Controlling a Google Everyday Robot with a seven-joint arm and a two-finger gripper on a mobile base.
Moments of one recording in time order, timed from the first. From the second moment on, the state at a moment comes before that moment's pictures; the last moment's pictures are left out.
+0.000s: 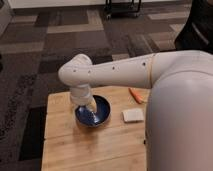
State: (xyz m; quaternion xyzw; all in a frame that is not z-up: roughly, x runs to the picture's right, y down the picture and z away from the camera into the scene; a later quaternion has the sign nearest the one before) arm -0.104 0.101 0.704 -0.26 0.23 0.64 0.68
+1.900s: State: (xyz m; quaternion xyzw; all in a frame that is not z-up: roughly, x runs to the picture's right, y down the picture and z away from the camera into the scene) arm 0.053 0.069 0.657 -0.20 0.25 0.71 0.63
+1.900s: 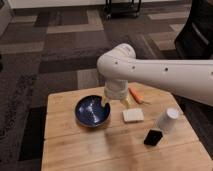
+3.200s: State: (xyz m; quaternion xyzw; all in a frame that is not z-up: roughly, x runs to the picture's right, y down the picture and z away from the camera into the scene) arm 0.233 0.059 0.633 -0.17 0.32 0.74 0.57
